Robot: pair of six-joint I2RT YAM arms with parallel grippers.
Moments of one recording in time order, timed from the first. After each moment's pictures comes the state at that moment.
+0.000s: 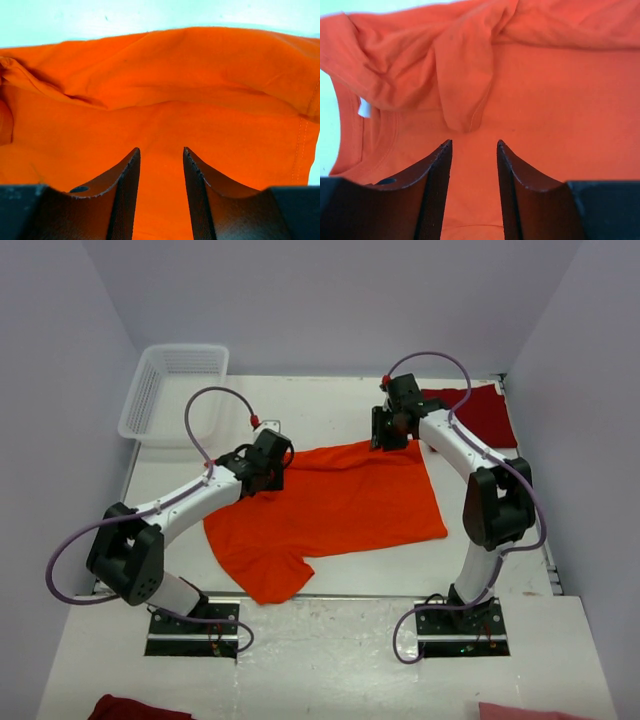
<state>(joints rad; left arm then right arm) -0.59 1.49 1.06 -0.53 -0.38 -0.50 0.34 1.85 1.54 -0.69 -0.07 0.32</state>
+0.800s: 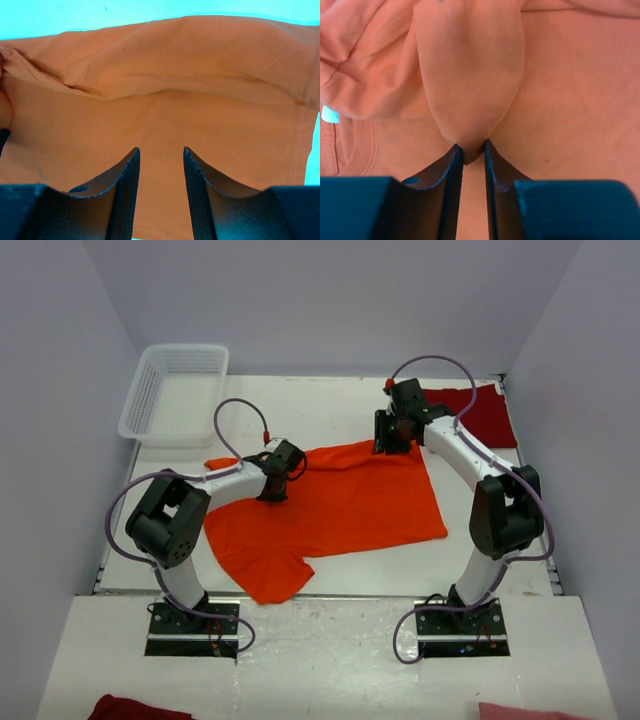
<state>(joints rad) -0.60 1.76 1.04 -0.47 -0.45 -0.52 0.34 1.78 1.45 -0.65 -0.07 0.32</state>
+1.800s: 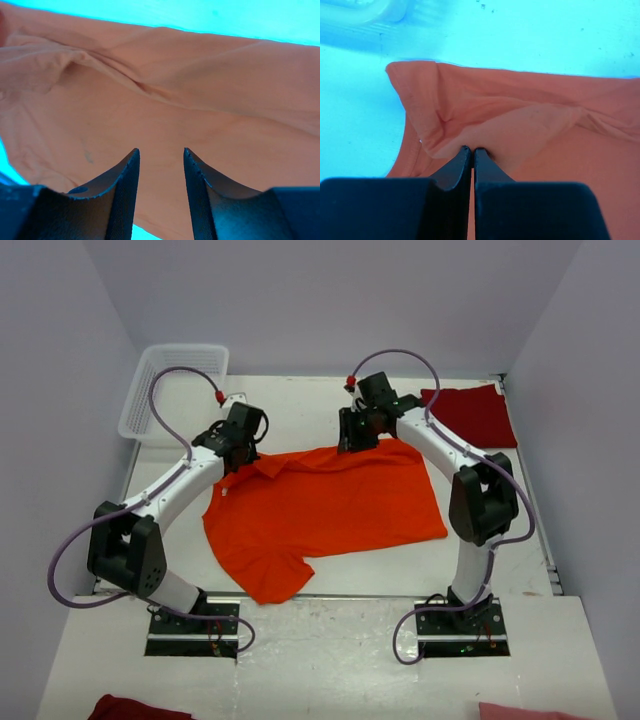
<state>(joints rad) -0.42 1.52 1.17 -0.56 -0.45 -0.49 0.45 1.92 1.63 -0.69 -0.21 0.30</state>
